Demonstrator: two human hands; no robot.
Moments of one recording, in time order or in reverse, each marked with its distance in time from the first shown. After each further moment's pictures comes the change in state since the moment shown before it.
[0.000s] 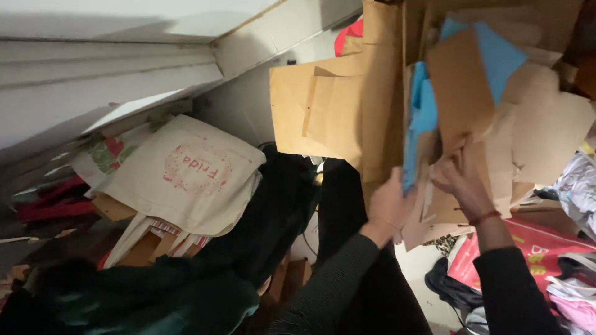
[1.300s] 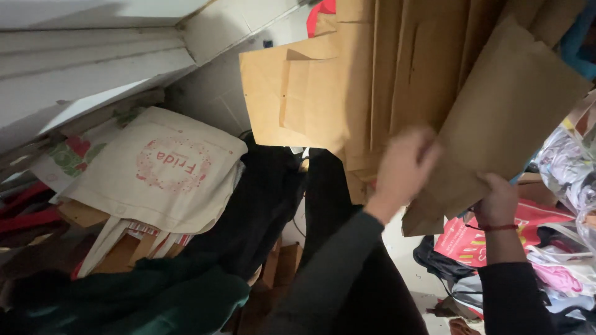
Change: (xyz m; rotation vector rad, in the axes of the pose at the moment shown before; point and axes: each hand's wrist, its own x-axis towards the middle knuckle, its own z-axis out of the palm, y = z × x) left_hand 0.027 0.039 0.034 0.177 -0.048 0.470; right_hand -0.035 0.142 -0.100 -0.856 0.394 -0.556
